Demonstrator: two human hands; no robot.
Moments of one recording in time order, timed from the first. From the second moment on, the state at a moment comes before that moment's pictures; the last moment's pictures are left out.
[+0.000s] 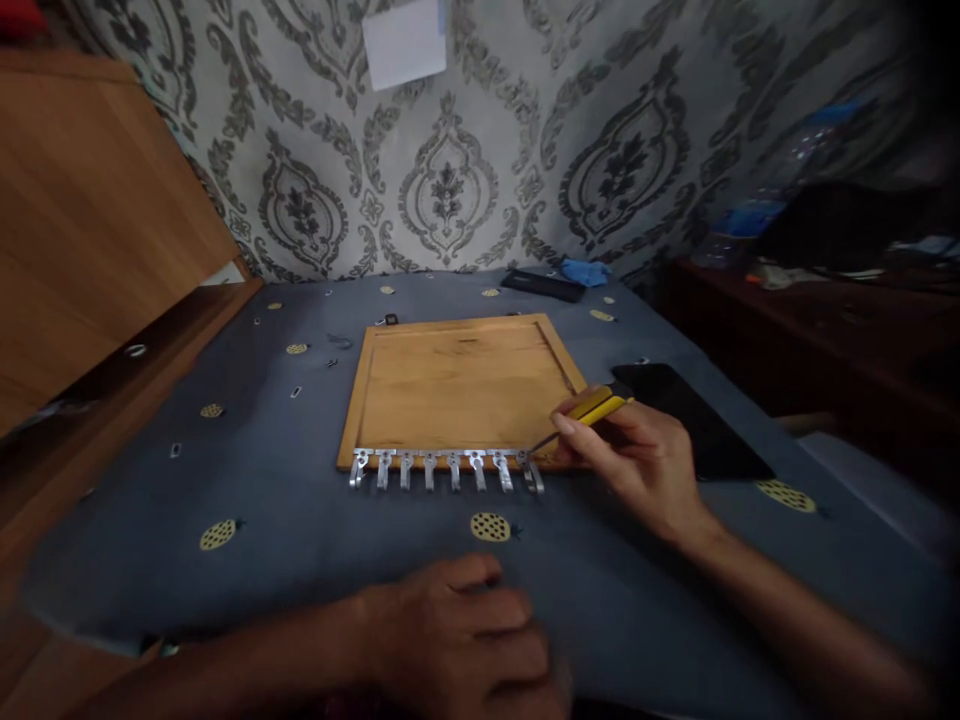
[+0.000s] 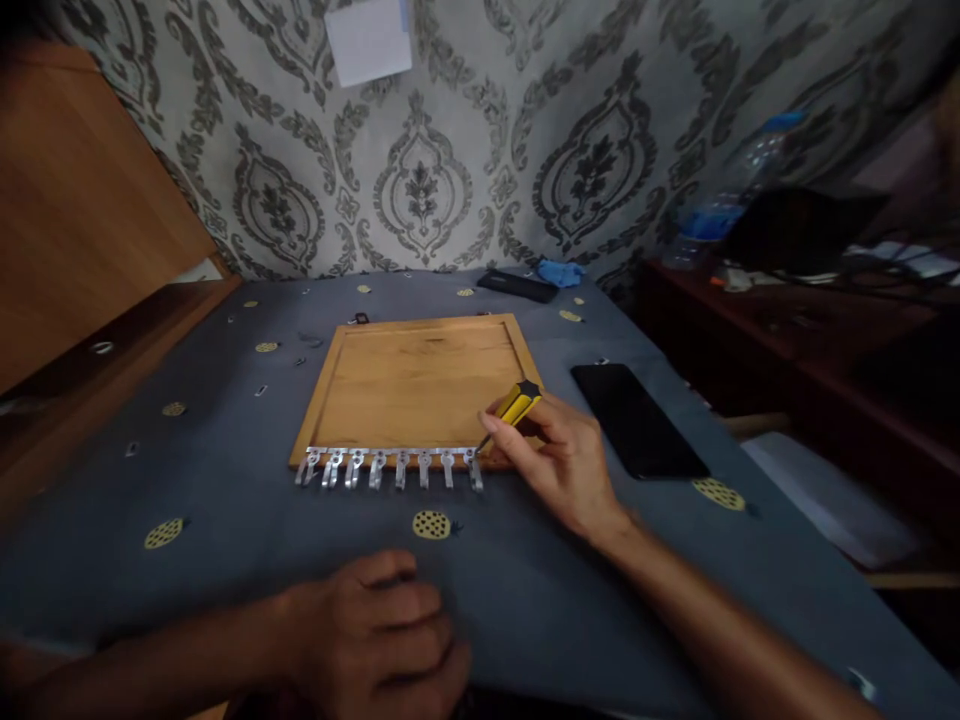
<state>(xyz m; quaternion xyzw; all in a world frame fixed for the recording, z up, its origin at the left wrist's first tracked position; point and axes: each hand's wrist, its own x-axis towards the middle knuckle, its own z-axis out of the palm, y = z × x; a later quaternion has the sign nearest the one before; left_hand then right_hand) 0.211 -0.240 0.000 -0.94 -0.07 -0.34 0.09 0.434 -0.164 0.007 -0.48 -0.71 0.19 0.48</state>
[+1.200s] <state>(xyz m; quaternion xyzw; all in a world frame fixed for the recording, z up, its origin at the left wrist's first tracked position) 0.224 -0.197 0.034 -0.86 -0.41 -0.27 -0.16 0.430 -0.164 0.003 -0.43 -0.72 0.17 0.52</state>
